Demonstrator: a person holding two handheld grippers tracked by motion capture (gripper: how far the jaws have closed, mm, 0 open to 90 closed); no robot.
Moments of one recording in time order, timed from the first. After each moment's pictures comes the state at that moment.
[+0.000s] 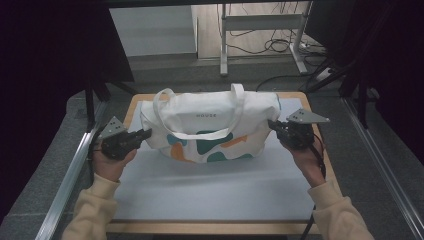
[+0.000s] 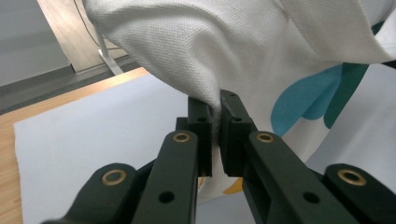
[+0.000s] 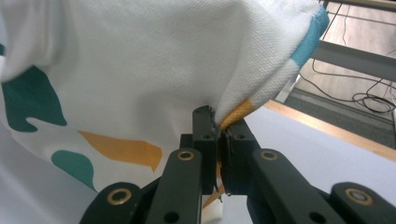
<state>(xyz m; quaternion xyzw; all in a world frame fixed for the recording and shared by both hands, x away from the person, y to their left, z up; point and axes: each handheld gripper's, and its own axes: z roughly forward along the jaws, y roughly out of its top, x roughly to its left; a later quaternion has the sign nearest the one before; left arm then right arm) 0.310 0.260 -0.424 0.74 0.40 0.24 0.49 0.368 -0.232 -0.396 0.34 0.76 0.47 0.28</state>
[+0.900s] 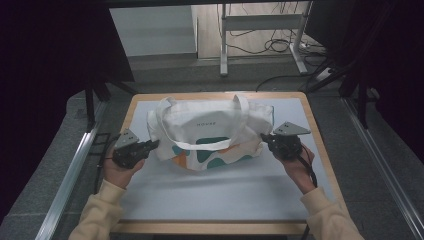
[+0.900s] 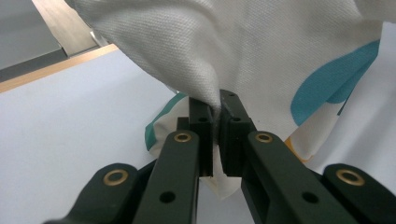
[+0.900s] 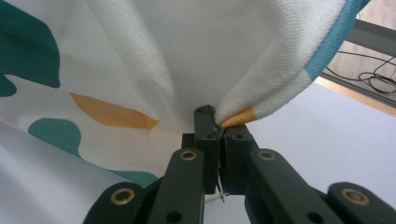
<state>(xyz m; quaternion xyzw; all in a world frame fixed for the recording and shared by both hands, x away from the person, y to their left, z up) 0.312 0.246 -0.461 0.76 0.40 0.23 0.46 0.369 -0.218 -0.446 0.34 0.80 0.42 0.27</state>
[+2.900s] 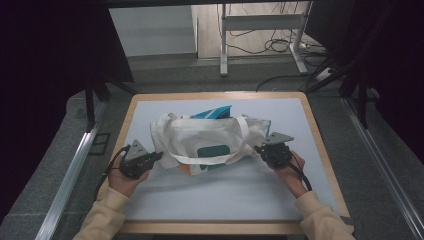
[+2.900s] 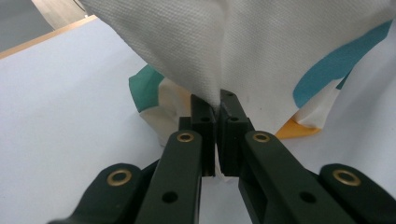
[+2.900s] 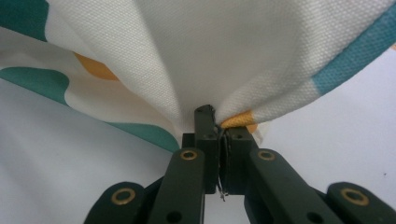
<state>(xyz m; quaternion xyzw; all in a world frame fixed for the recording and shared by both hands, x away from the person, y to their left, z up) 0.301 0.235 -0.494 0.79 0.38 0.23 0.41 0.374 -0.205 -0.493 0.33 0.84 0.36 0.24</state>
